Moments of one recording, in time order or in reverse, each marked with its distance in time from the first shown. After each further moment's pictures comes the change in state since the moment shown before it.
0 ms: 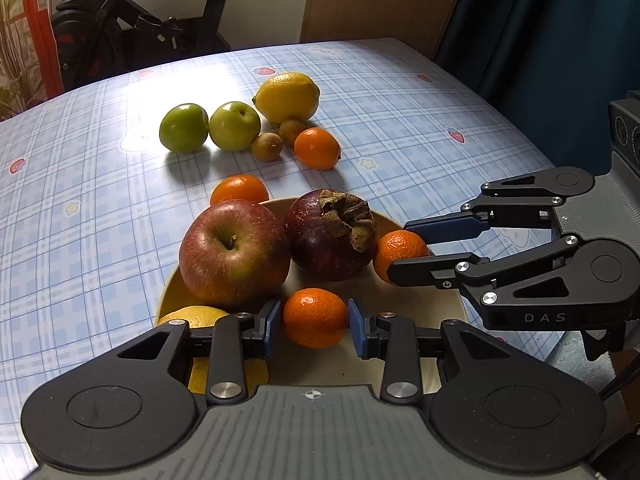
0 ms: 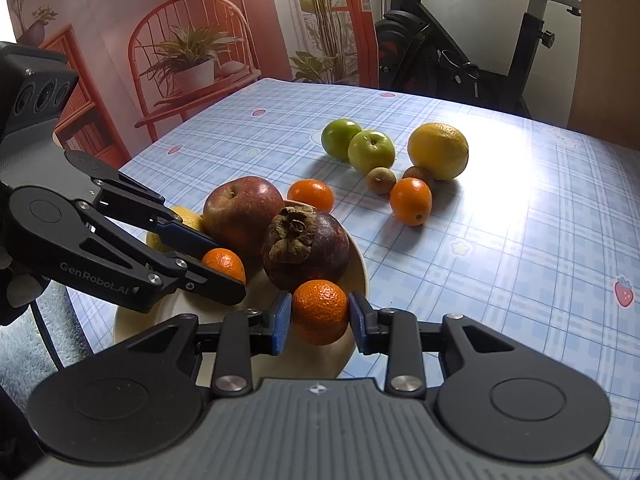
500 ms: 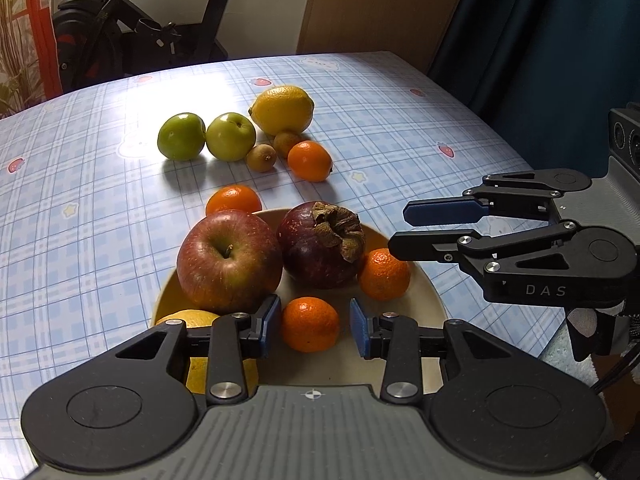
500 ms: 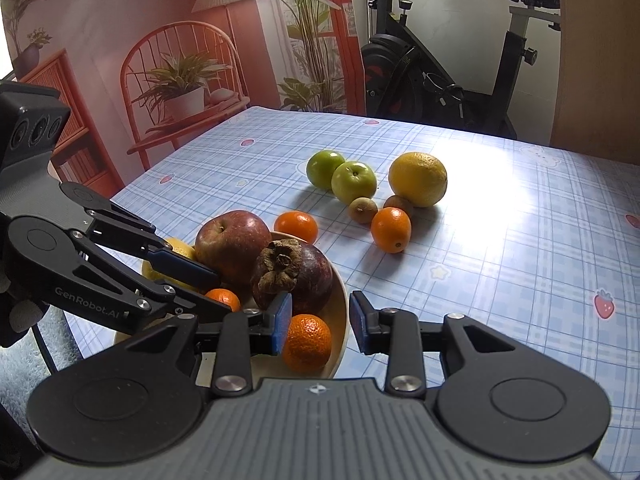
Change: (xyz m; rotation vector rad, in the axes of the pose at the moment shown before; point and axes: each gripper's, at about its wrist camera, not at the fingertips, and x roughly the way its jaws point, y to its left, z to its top) left arm -0.013 0.002 0.000 -0.041 -0.038 -0.046; right arm -0.019 -0.009 0.007 0.048 -0.085 -0.032
